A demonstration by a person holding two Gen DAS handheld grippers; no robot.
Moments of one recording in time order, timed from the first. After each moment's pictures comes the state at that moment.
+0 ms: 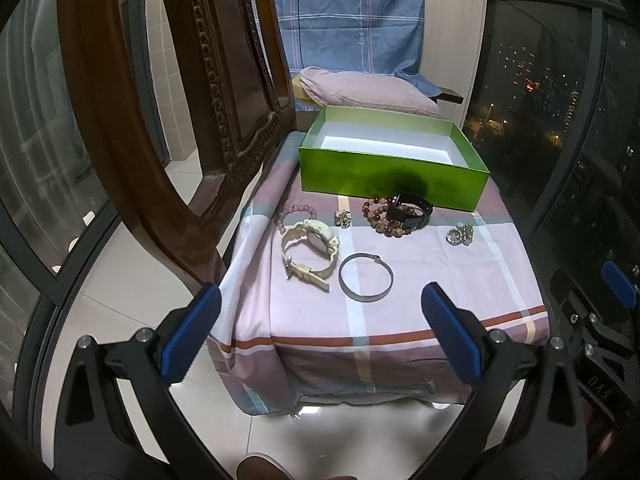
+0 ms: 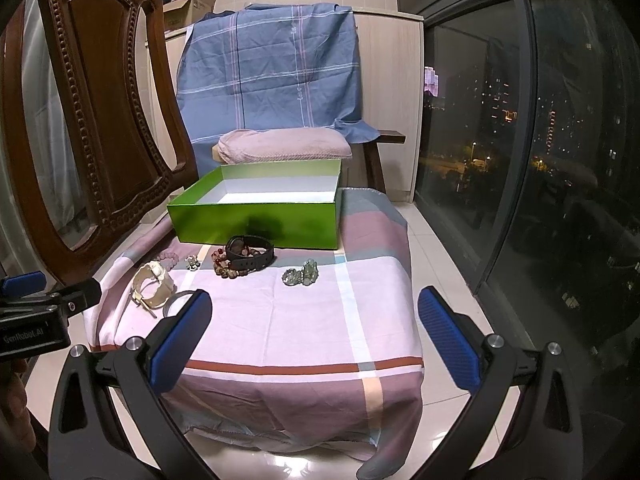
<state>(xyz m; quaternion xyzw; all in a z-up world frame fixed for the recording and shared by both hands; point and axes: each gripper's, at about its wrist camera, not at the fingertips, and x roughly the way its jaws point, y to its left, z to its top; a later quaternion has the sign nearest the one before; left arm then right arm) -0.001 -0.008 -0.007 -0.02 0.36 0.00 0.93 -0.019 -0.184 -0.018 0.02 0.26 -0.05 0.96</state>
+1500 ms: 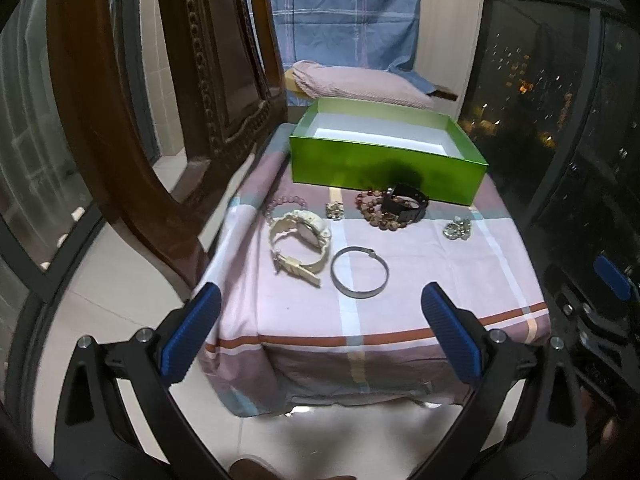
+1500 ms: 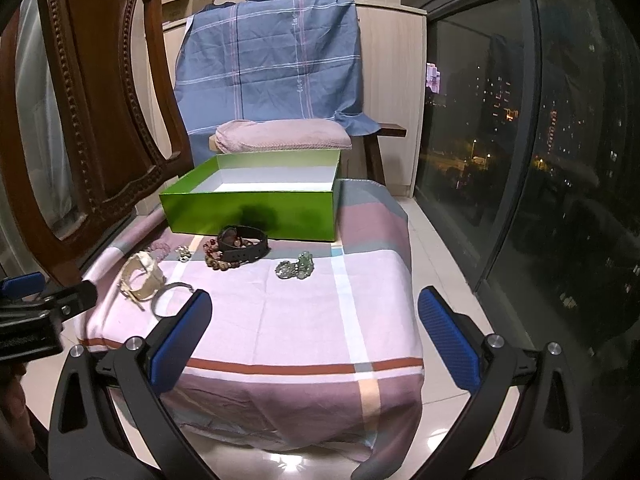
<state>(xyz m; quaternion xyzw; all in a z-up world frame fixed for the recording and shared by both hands) 0.005 -0.006 -0.030 -0.03 0.36 -0.03 0.93 -0.003 -0.186 -0.037 0.01 0.27 -0.05 0.96</state>
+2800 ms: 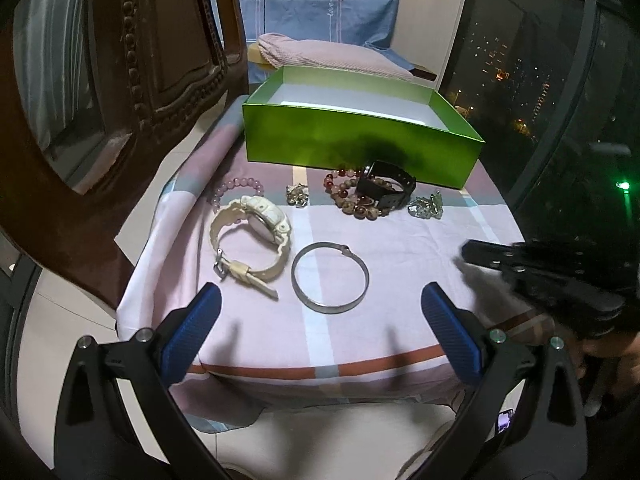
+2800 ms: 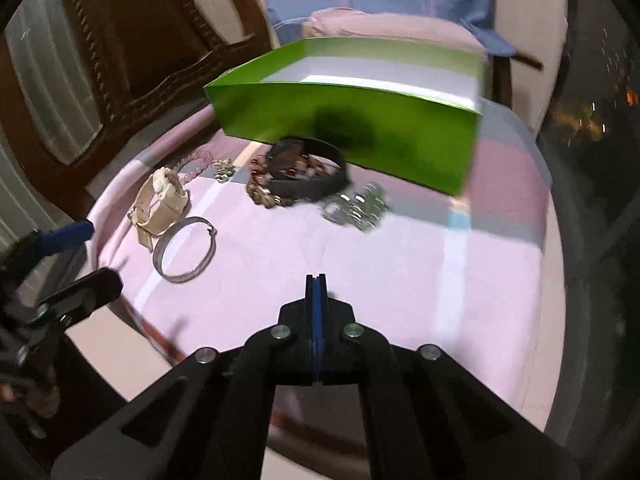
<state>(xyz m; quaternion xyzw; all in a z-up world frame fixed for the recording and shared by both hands) 0.056 -0.025 -0.065 -0.04 0.40 -0.08 0.91 0.117 -0.188 -0.085 -0.01 0.45 0.16 0.88</state>
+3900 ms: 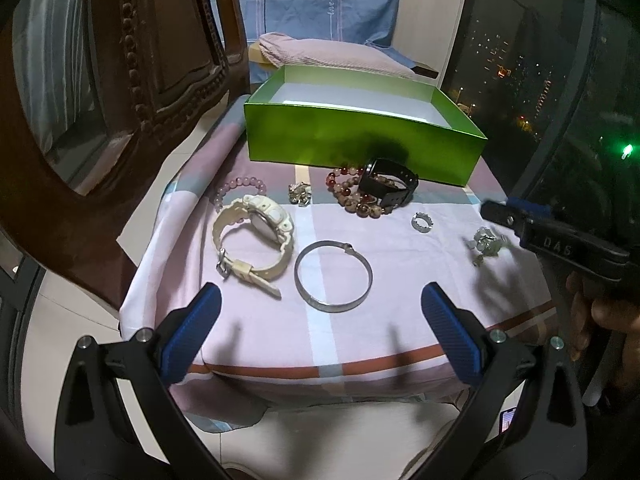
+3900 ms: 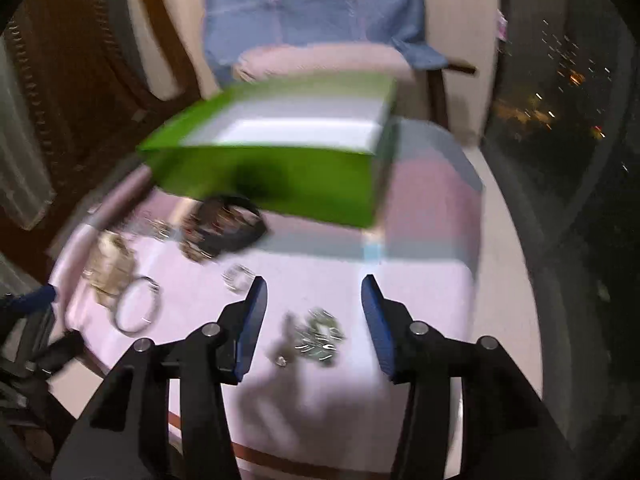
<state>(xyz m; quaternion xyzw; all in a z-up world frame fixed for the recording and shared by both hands) 0.057 -0.026 -0.066 -0.03 0.40 -0.07 0.91 0.120 -0.208 -0.065 0.00 0.39 0.08 0.92</state>
